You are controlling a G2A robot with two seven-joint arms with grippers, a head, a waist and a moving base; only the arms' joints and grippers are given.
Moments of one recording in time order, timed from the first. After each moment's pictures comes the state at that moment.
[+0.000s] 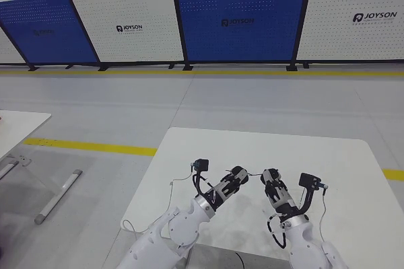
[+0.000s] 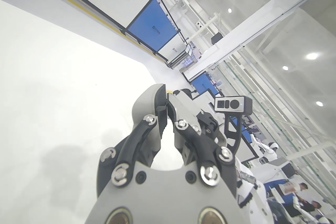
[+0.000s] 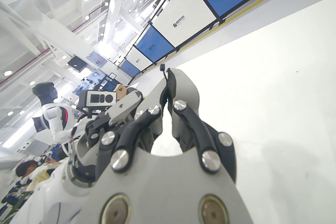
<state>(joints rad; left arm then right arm) 1.45 -1.22 -1.04 -1.72 0.25 -0.18 -0.04 -1.57 -1.35 1.15 -1.82 -0.60 0.00 0.07</state>
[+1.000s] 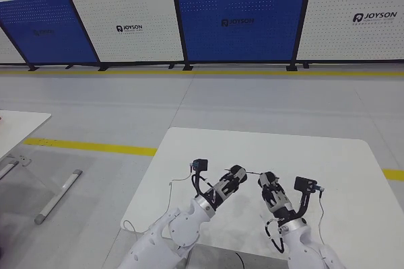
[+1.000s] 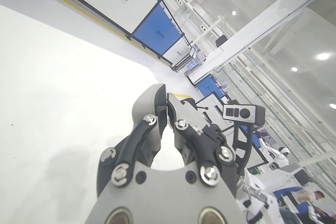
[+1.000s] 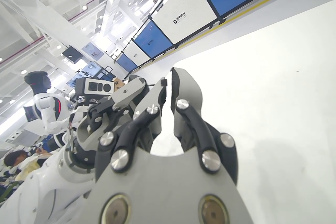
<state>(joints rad) 1.46 -1.22 -1.04 -1.72 0.28 -0.16 -0.01 -1.59 -1.35 1.14 -1.83 -0.67 -0.02 0.07</state>
